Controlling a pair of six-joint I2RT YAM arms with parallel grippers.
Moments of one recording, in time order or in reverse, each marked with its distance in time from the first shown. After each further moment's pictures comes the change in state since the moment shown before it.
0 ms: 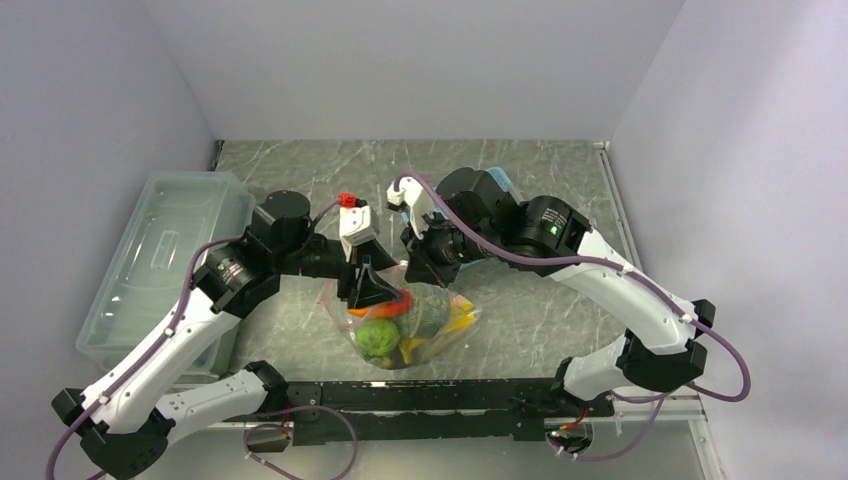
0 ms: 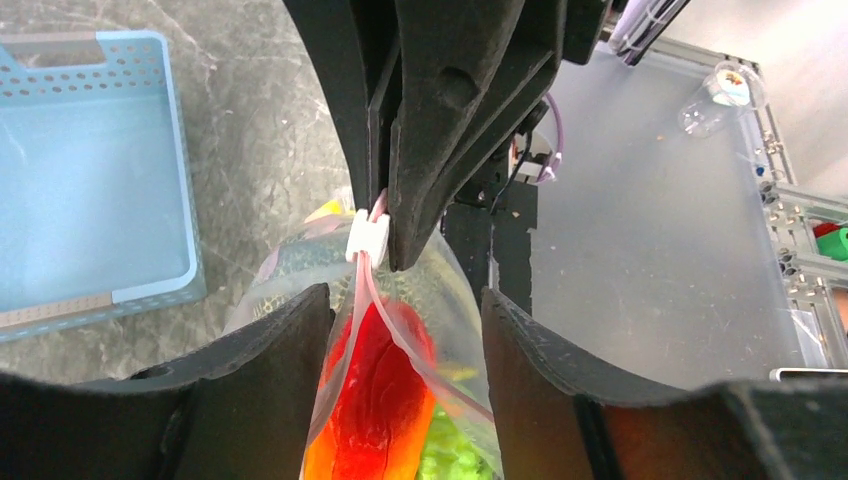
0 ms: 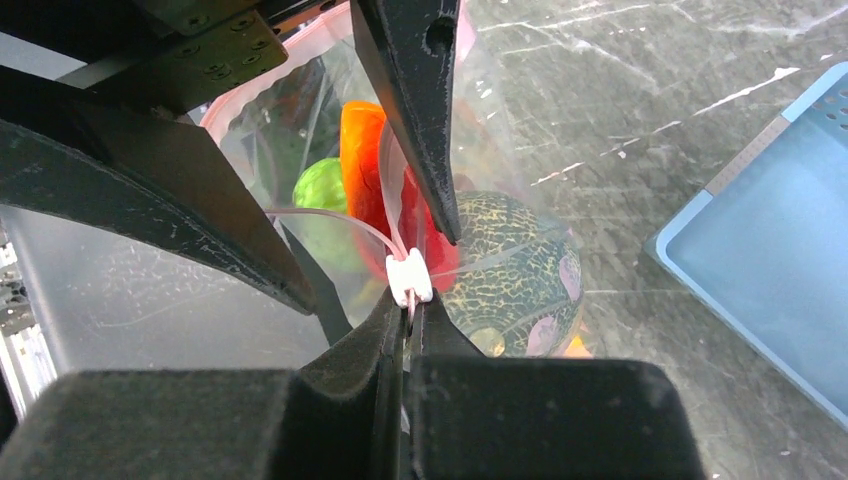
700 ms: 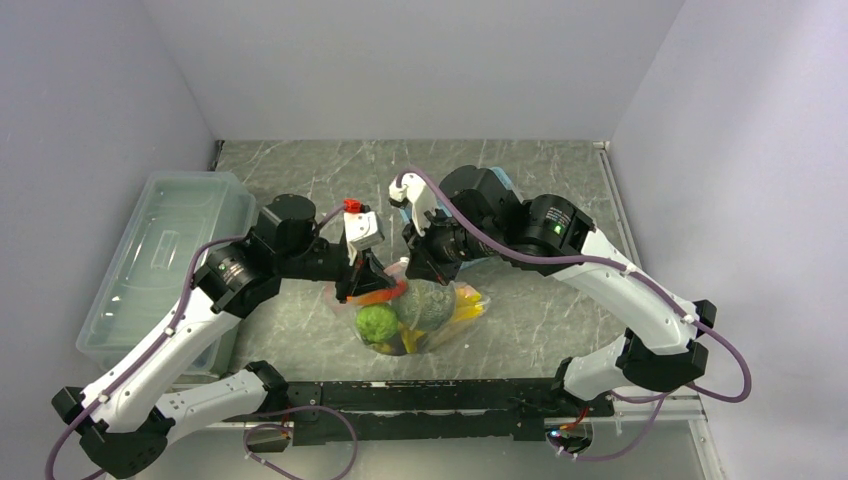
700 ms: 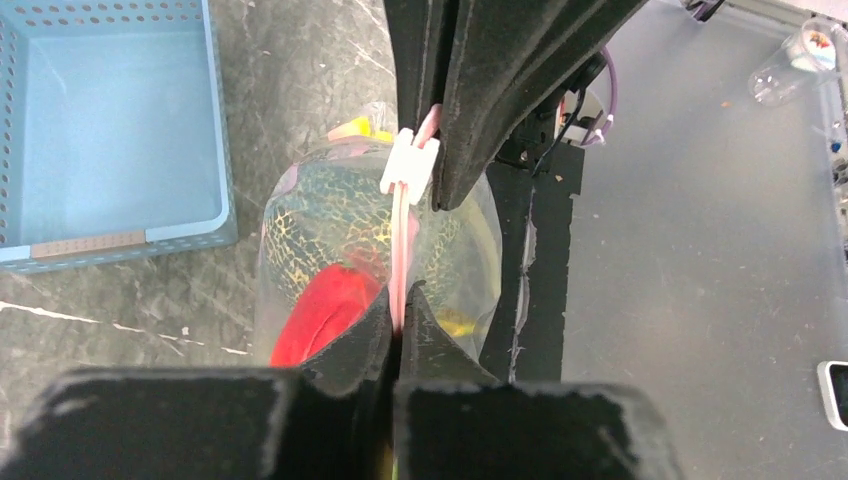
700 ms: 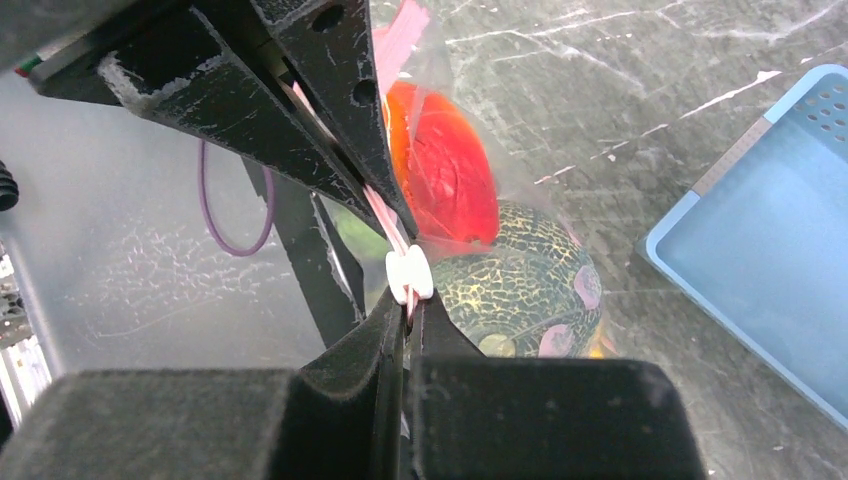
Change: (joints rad) left arm -0.014 0.004 0.005 -0.109 -0.119 0.072; right arm 0.000 0.001 0.020 -0.008 0.022 0.007
